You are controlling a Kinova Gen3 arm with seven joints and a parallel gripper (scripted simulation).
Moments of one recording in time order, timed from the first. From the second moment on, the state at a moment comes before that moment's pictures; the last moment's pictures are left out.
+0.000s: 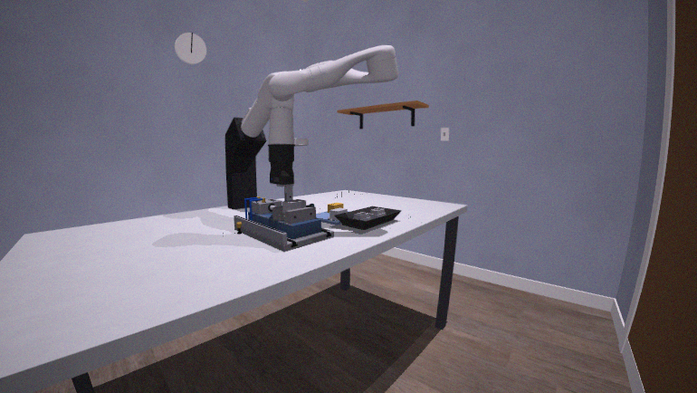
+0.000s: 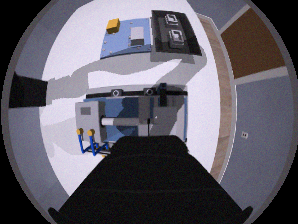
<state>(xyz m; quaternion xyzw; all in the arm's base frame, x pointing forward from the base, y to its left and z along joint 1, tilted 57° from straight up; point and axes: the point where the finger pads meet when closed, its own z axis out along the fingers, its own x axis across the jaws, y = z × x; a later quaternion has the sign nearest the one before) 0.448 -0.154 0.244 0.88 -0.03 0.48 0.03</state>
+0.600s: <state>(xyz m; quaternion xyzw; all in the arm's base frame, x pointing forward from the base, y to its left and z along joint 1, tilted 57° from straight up) 0.448 -0.154 0.245 0.88 -0.03 0.47 0.03</state>
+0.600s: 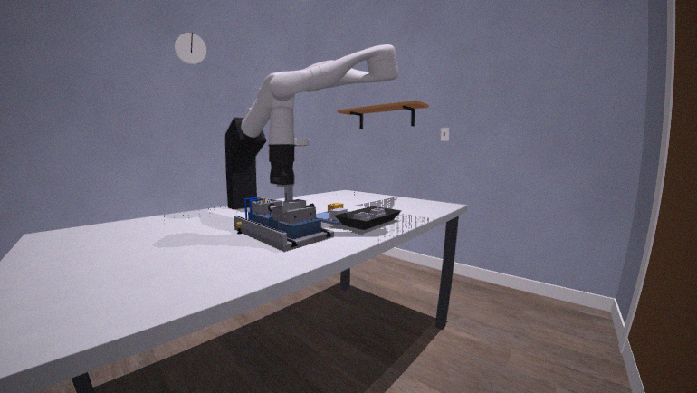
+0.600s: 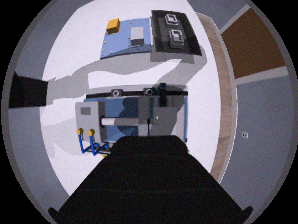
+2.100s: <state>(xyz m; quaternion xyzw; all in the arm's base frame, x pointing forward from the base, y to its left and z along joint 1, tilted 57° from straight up) 0.446 -0.152 0.244 0.88 -0.04 0.47 0.03</state>
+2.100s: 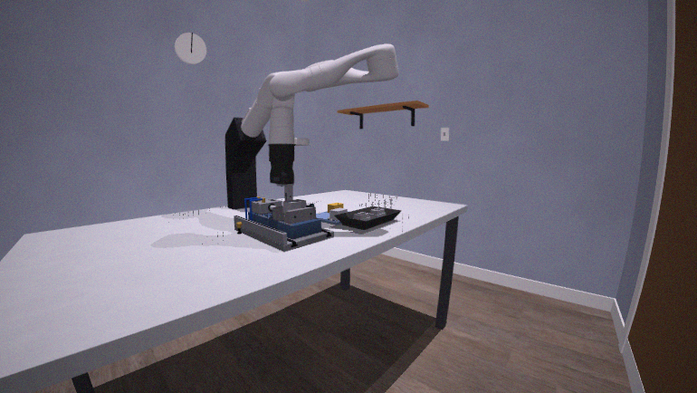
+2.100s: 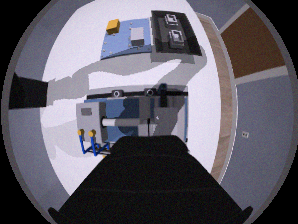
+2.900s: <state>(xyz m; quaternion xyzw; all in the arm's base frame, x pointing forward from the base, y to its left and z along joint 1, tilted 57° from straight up) 0.441 -0.152 0.238 0.88 -0.04 0.48 0.03</state>
